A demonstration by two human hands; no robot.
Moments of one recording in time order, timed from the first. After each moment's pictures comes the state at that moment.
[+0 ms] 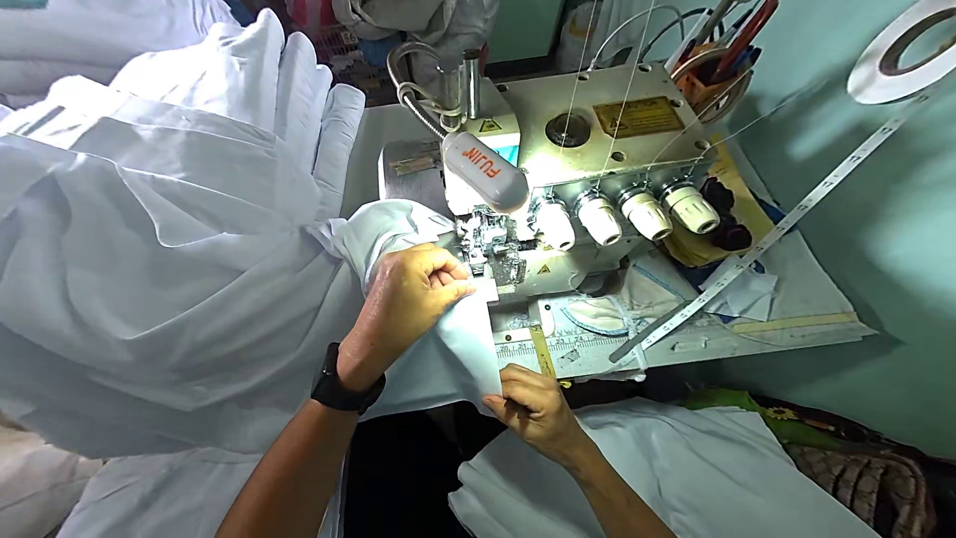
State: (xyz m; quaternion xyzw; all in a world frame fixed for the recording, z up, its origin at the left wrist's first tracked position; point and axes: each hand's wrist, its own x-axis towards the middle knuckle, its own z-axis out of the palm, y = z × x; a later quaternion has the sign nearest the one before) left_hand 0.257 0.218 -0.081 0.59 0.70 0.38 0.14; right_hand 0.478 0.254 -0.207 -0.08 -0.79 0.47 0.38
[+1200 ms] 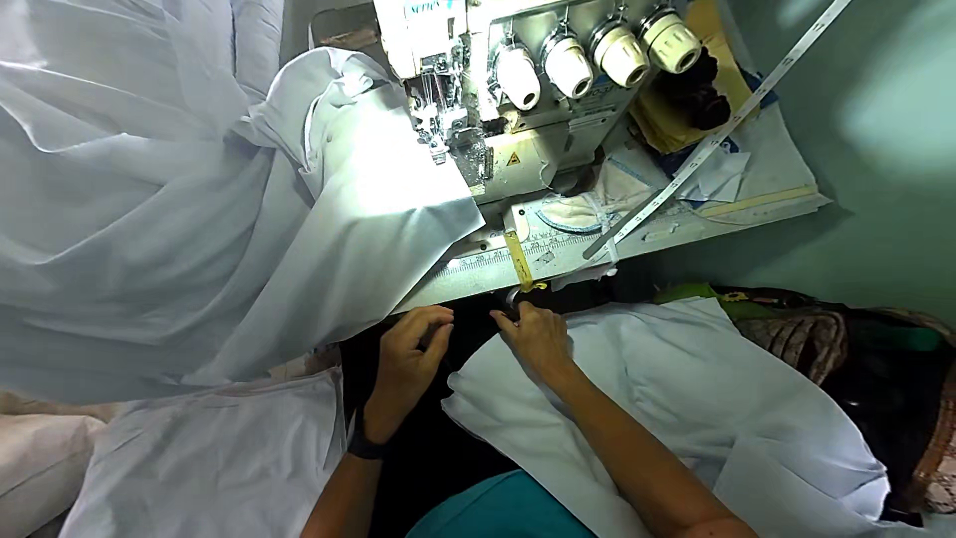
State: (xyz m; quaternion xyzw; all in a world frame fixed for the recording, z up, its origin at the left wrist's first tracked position) left_hand 0.352 0.098 -0.186 0.51 0.68 0.48 0.20; right_hand 0.521 0.218 -0.225 -0.49 -0.83 0.26 0.01
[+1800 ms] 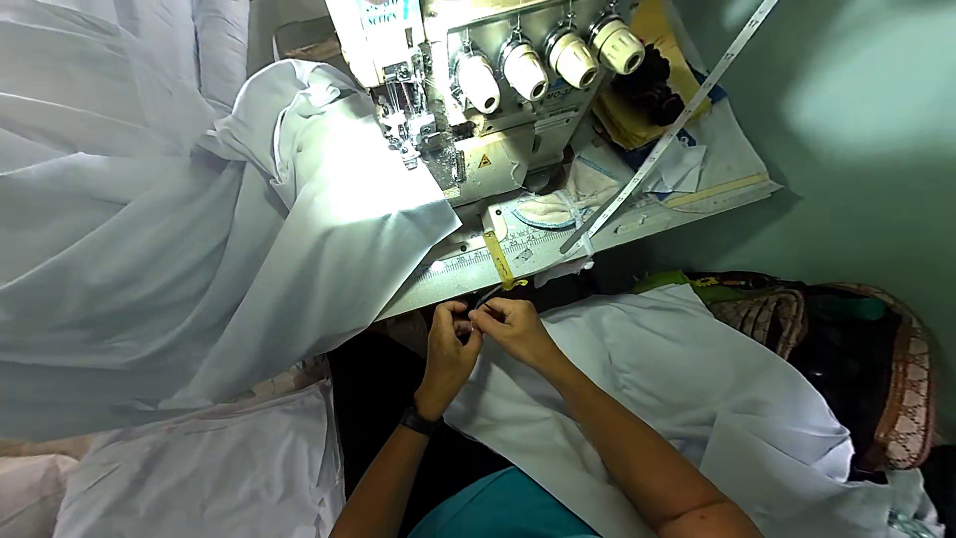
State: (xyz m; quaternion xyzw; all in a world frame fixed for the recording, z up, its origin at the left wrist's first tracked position) left_hand 0.410 0.130 -0.226 0.41 0.70 0.49 0.31; right_hand 0.517 0.228 -0.203 -0.42 -0.70 0.56 0.12
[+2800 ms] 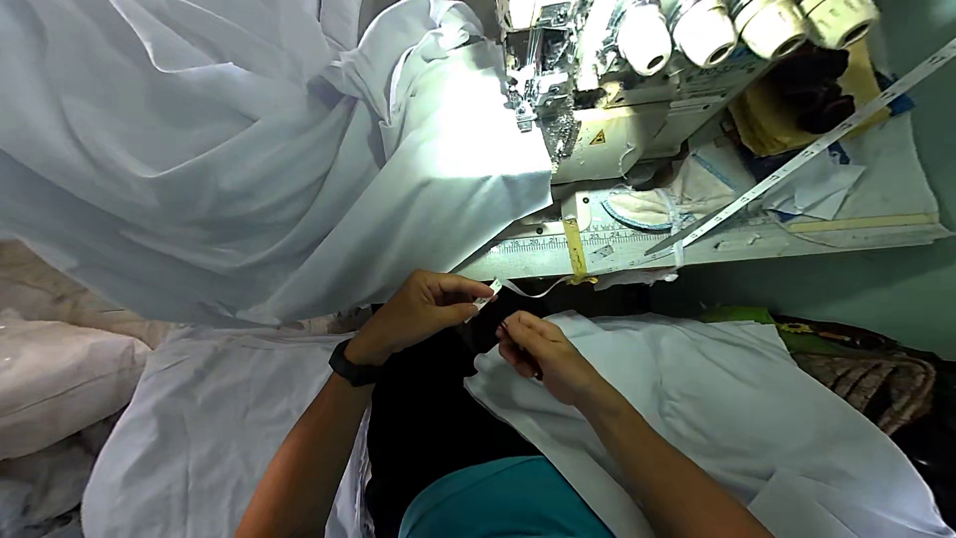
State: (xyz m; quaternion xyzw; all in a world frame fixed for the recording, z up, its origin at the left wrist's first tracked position) left_hand 0.298 0.097 -0.140 0.39 0.58 0.47 0.54; right_hand 0.507 0.193 -0.173 -0.29 -0.49 0.82 0.03
